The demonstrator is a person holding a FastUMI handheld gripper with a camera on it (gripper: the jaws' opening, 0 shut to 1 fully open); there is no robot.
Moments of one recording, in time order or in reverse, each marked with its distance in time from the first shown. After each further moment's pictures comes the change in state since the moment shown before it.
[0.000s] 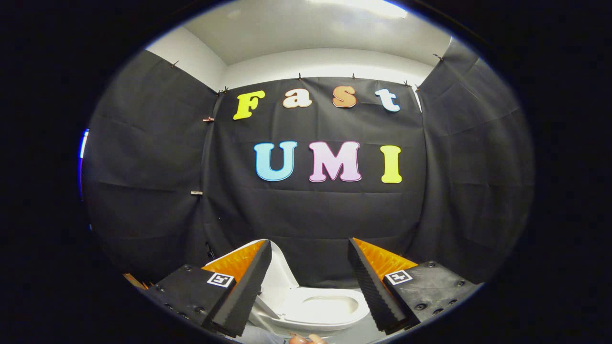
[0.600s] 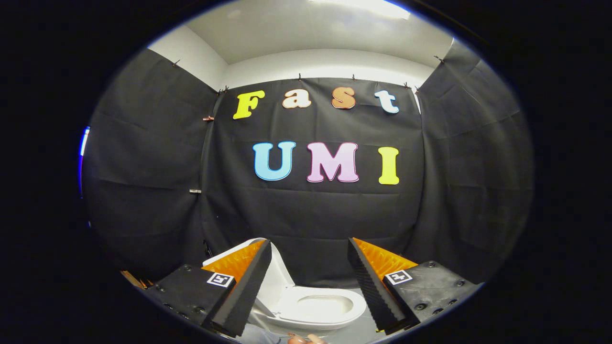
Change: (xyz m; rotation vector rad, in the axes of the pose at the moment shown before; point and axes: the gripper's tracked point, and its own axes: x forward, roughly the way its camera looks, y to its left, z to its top) arm -0.008 -0.006 0.004 -0.009 -0.006 0.000
